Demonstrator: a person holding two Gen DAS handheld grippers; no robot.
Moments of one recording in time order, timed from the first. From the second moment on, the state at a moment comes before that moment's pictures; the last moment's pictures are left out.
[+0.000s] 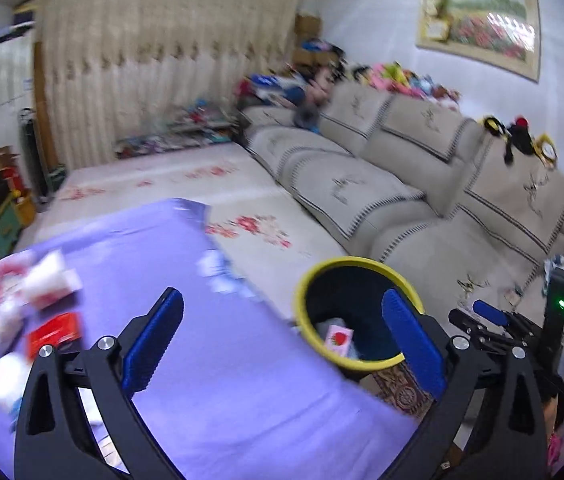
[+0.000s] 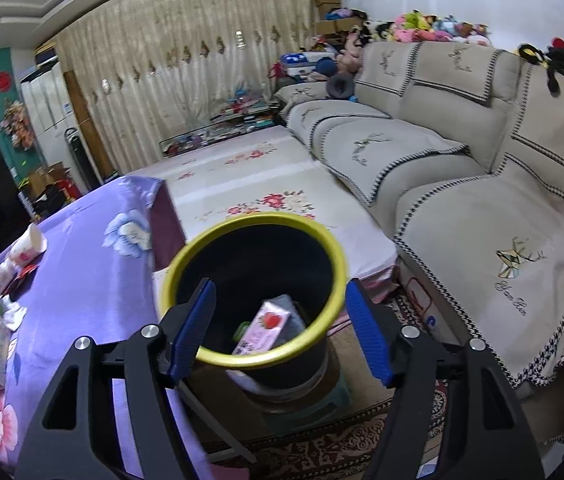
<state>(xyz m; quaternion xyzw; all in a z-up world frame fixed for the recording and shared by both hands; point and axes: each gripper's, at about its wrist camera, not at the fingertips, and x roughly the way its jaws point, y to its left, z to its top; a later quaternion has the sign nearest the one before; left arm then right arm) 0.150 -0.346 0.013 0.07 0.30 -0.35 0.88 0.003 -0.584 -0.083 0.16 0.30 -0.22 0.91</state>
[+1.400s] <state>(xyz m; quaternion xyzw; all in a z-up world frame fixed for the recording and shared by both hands) 0.100 -0.009 -0.019 -0.02 0.31 -0.09 0.95 0.251 -0.178 -0.075 -0.04 0.37 0.22 0.90</state>
